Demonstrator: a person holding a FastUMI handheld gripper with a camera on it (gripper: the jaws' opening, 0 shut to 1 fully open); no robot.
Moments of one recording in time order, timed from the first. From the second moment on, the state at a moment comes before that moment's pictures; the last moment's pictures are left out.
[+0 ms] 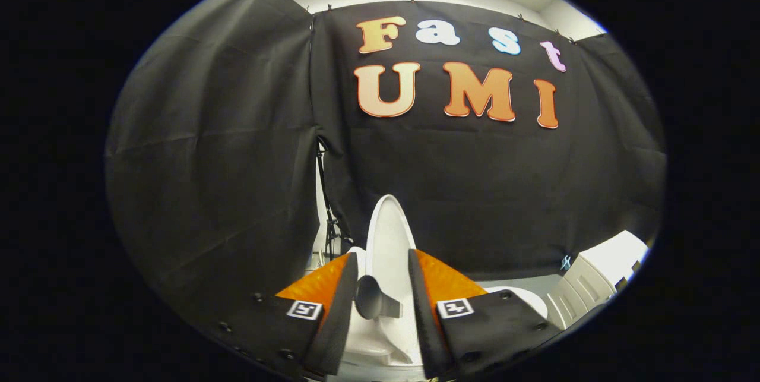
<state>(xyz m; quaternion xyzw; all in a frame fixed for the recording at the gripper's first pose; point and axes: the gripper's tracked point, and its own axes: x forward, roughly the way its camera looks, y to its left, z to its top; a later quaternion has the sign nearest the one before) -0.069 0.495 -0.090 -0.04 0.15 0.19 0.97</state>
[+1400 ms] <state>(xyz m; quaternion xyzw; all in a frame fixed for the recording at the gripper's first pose) -0.028 0.353 0.014 0.00 0.07 0.12 0.99</state>
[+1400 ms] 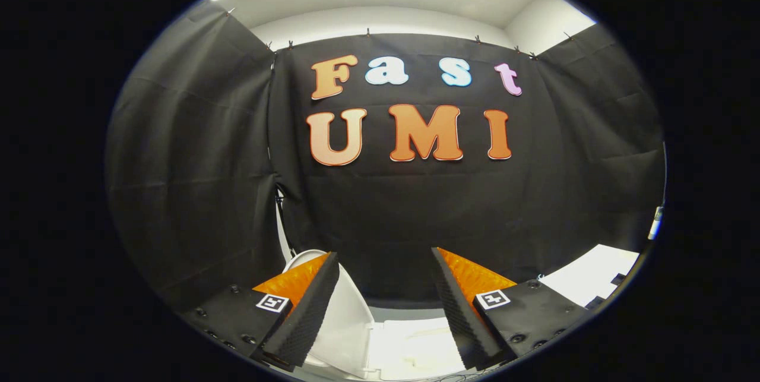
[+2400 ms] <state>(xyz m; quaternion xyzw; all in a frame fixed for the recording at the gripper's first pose) -0.027 0.335 0.015 0.00 0.07 0.11 0.99</state>
